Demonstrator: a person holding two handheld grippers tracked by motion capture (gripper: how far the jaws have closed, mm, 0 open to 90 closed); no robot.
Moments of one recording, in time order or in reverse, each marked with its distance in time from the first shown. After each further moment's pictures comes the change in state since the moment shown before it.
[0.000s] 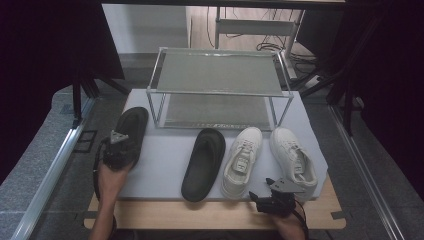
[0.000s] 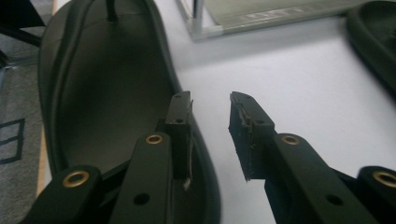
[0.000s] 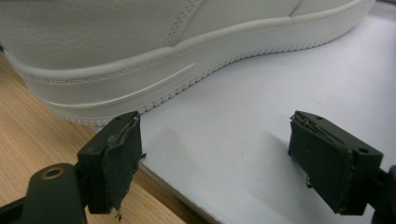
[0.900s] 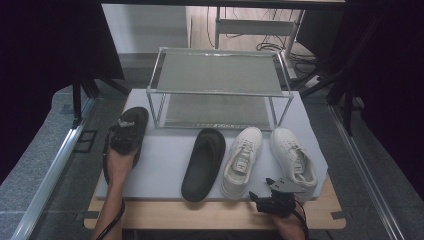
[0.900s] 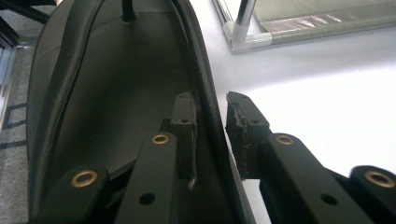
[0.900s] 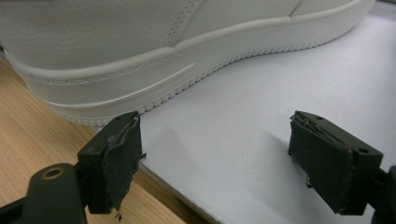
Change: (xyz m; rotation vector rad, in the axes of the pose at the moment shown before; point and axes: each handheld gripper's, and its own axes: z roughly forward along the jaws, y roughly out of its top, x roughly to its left) left arm 0.015 0.025 0.050 0.079 0.056 -0.047; right arm 0.000 0.000 0.000 -0.002 0.002 -0.001
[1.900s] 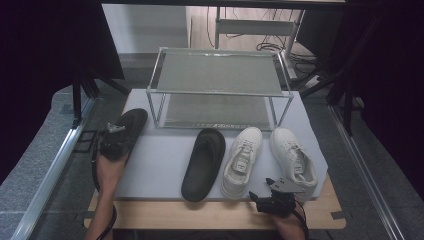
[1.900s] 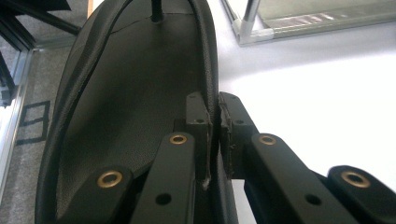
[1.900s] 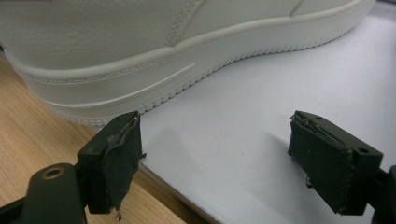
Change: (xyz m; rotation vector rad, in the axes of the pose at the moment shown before) left arm 0.007 -0.015 -0.042 -0.036 0.012 0.009; right arm 0.000 0.000 0.000 0.002 -0.001 -0.001
